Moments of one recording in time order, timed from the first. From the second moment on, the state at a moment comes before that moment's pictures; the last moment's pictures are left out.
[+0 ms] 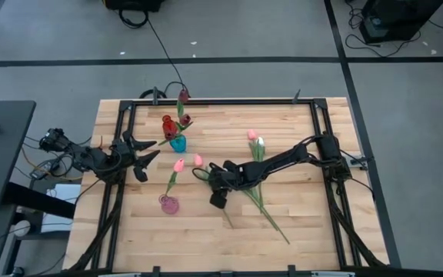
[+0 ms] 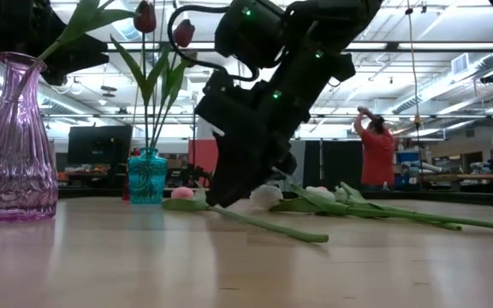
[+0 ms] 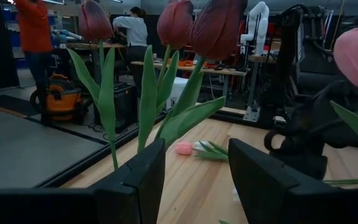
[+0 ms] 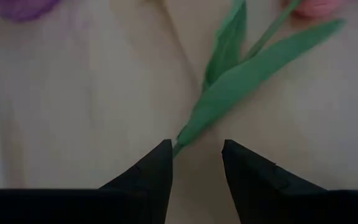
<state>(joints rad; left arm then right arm) -0.49 0.10 0.19 -0.02 -0.92 -0.04 0.14 2.09 1.34 -0.22 0.15 0.50</state>
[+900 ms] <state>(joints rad) -0.49 0.10 0.19 -0.03 -0.92 -0.04 0.12 2.05 1.41 -0.44 0.14 0.45</state>
